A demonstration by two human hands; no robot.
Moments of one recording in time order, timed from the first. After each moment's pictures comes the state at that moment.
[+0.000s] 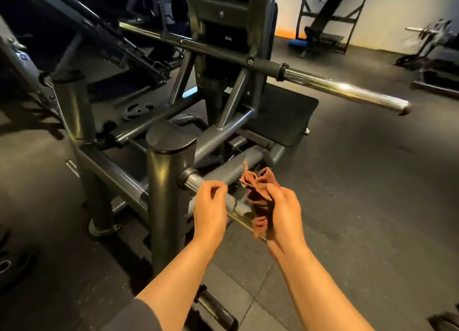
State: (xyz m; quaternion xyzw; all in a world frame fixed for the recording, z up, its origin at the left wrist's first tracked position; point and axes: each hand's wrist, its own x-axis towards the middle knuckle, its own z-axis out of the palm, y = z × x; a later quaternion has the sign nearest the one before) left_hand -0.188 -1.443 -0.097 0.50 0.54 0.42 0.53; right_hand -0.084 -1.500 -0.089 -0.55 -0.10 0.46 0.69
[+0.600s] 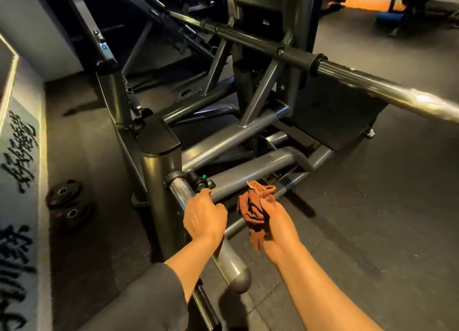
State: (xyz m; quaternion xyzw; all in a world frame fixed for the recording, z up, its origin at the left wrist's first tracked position) left_hand -0.081 -1.408 -0.131 0.56 0.79 0.21 0.14; right_hand 0.046 -1.441 -0.131 -0.46 -0.12 0.67 0.57
